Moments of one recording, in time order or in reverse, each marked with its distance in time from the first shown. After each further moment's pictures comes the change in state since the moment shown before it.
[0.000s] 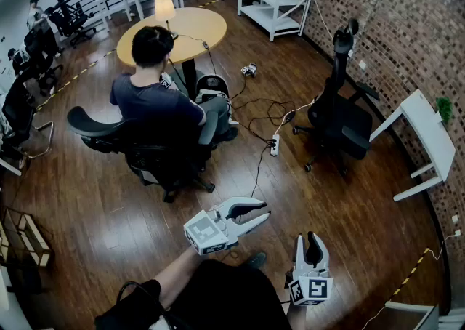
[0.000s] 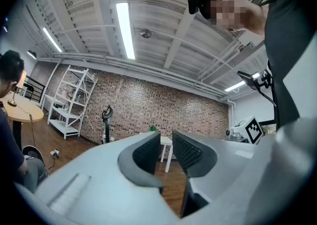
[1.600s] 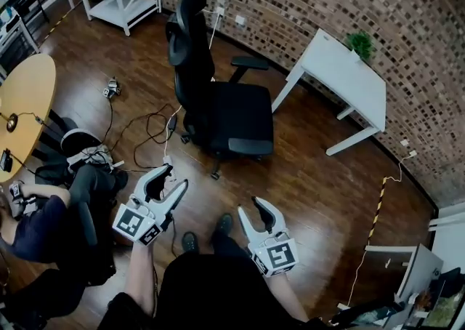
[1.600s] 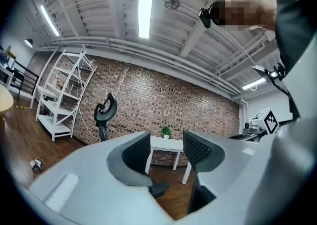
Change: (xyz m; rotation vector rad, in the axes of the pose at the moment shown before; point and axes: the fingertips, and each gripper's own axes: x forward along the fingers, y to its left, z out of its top) left arm 0.469 0.212 -0.172 -0.089 -0.104 0.105; right arm 0.161 -0.498 -0.051 -0.163 0.114 -0.034
